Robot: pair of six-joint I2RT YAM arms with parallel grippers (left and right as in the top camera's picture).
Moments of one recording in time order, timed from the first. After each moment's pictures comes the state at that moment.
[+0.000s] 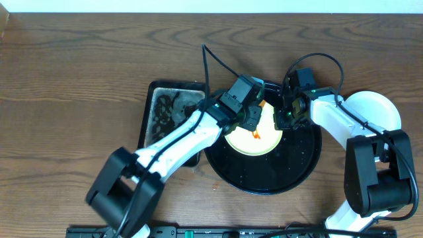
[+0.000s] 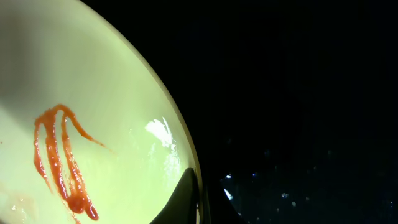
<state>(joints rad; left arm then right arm) -0.72 1.81 1.26 -0.44 0.08 -0.36 0.20 1.84 1.09 -0.65 -0.17 0.18</state>
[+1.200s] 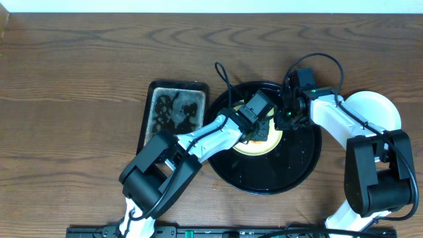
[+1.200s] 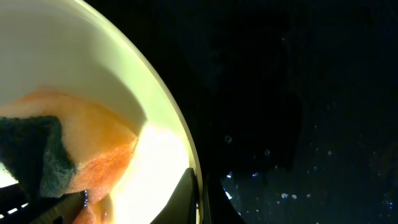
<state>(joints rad) -0.80 2.01 1.26 -0.35 0.10 -0.65 0.20 1.84 1.09 -0.65 -0.17 0.18</state>
